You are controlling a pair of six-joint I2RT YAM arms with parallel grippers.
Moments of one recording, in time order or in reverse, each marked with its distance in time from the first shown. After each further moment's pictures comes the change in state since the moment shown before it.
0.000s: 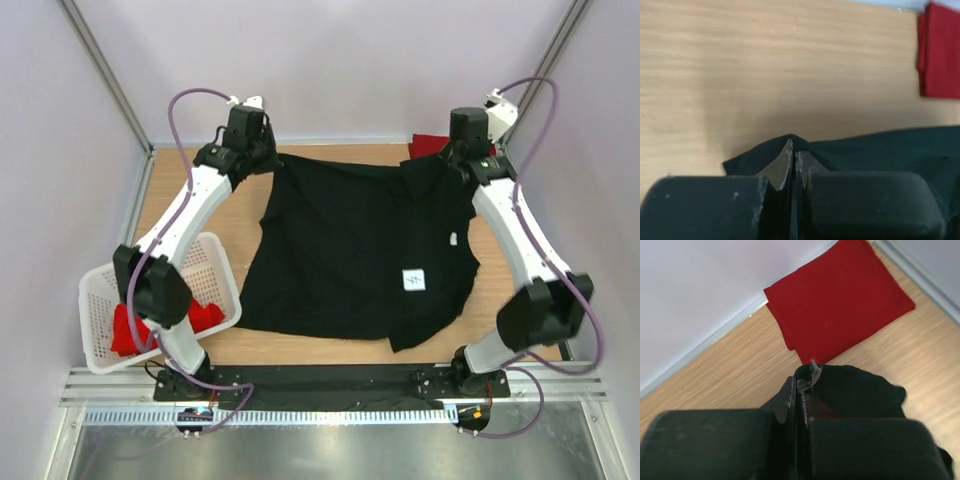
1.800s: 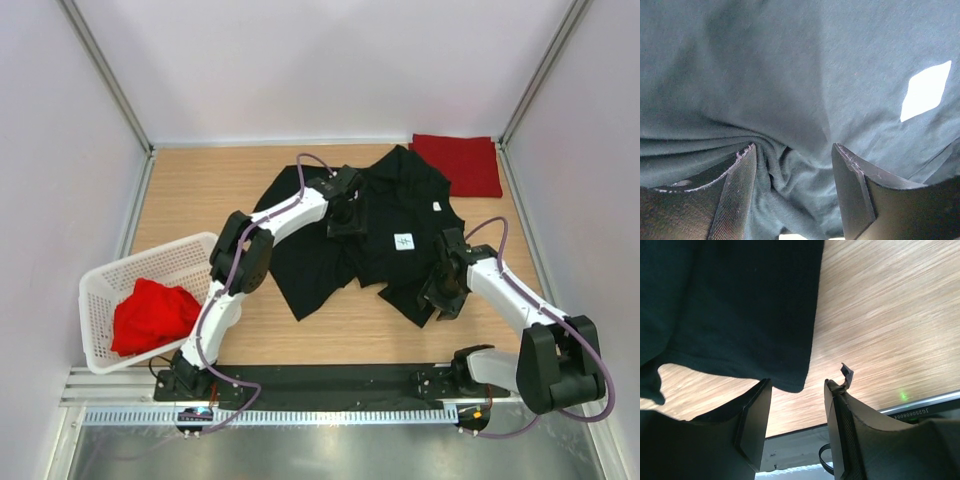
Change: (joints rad) left arm -0.309 0.617 0.214 -0.068 0.214 -0.218; right arm 0.021 -0.292 -0.837 -0.410 -0.509 0.187
